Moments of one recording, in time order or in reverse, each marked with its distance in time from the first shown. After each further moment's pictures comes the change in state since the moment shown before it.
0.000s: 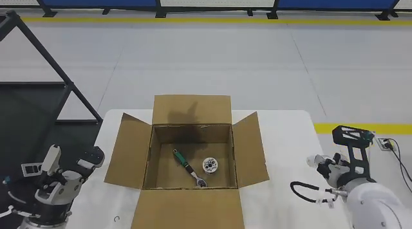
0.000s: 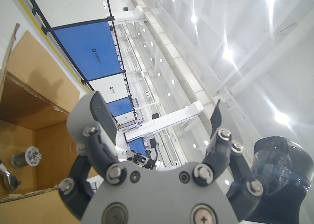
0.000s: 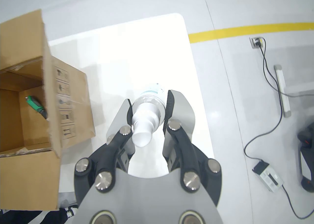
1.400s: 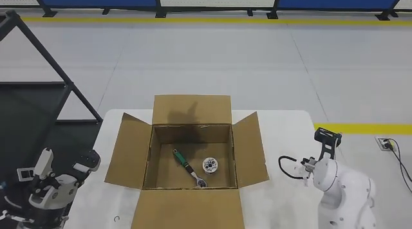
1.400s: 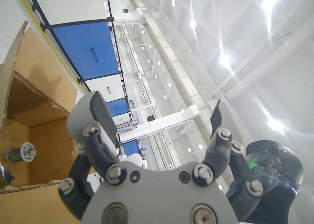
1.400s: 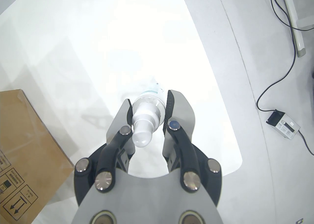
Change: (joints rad) left arm 0.030 0.003 -0.027 -0.006 -0.057 0.010 0.007; right arm 0.182 0.012 0.024 0.598 -0.087 0.234 -0.177
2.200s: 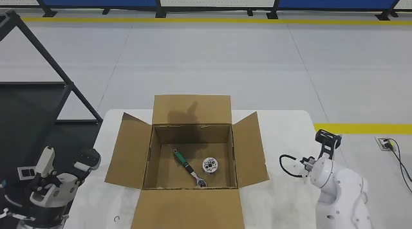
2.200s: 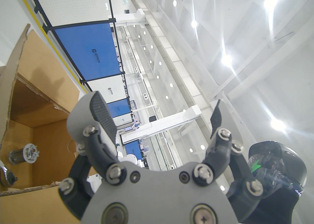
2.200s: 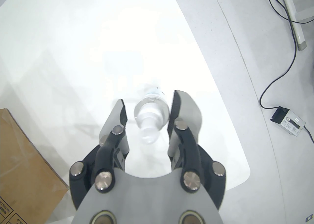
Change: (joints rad) left arm -0.008 0.004 0.004 0.003 0.015 0.005 0.013; right arm 0.016 0.013 0.011 0.097 0.021 0.045 -0.092
